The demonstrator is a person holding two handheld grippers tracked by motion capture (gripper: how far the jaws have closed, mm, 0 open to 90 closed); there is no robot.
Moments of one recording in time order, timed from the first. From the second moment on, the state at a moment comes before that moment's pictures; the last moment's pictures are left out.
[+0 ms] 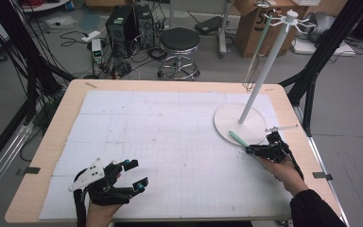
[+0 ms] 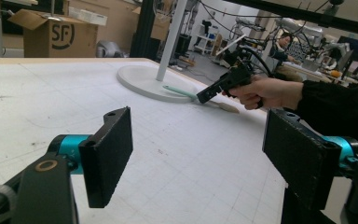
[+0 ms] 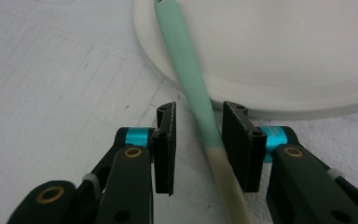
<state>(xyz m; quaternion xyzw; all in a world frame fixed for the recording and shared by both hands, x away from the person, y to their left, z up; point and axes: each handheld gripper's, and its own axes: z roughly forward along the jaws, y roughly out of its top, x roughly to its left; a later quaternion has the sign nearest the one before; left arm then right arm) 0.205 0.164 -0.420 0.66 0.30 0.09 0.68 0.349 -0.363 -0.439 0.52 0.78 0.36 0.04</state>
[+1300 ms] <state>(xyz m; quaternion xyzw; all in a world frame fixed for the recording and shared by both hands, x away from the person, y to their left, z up) 0.205 0.164 -0.420 0.66 0.30 0.09 0.68 0.345 -0.369 -0.429 0.51 0.77 0.38 0.06</state>
